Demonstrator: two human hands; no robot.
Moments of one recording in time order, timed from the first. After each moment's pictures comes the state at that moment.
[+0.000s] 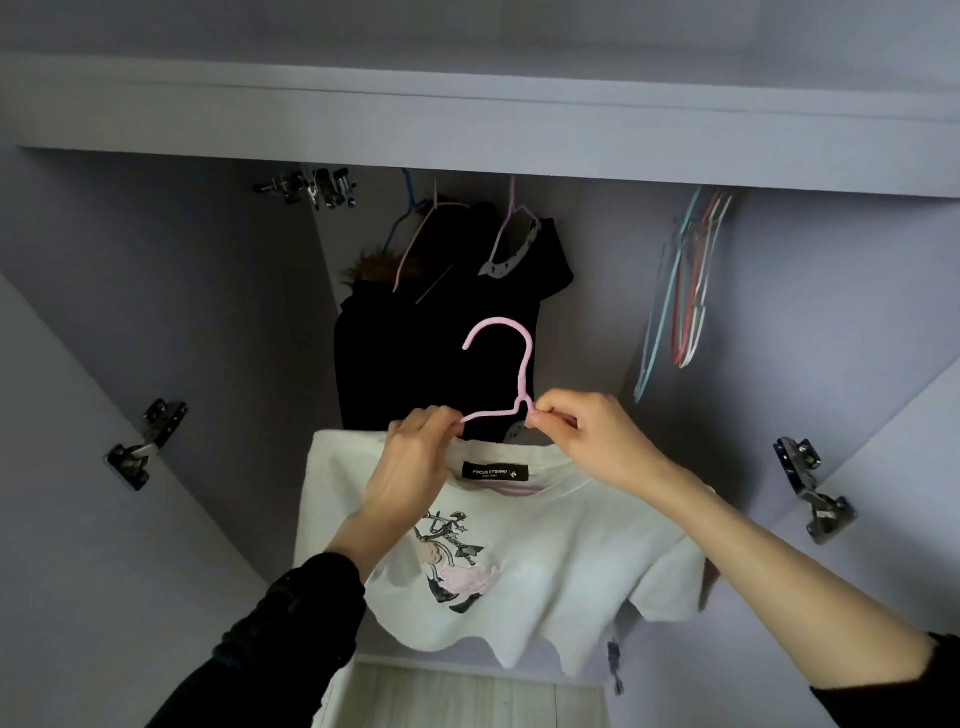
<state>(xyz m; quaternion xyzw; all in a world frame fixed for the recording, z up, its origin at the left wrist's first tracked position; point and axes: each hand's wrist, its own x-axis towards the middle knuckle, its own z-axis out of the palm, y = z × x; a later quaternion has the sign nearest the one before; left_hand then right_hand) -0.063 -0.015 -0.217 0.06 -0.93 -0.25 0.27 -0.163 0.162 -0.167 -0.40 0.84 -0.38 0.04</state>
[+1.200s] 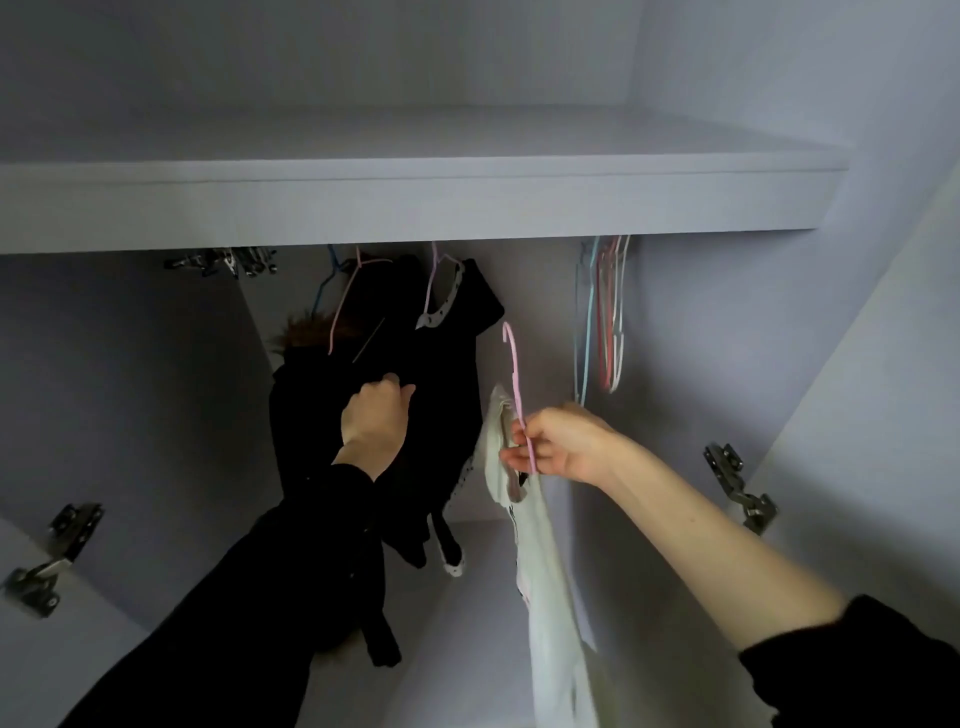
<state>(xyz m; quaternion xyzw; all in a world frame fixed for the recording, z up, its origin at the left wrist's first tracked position) -0.164 -0.041 -0.150 0.22 -0.96 -0.17 0.05 -0.198 0.162 -0.143 0.05 0.66 -0.67 0.32</state>
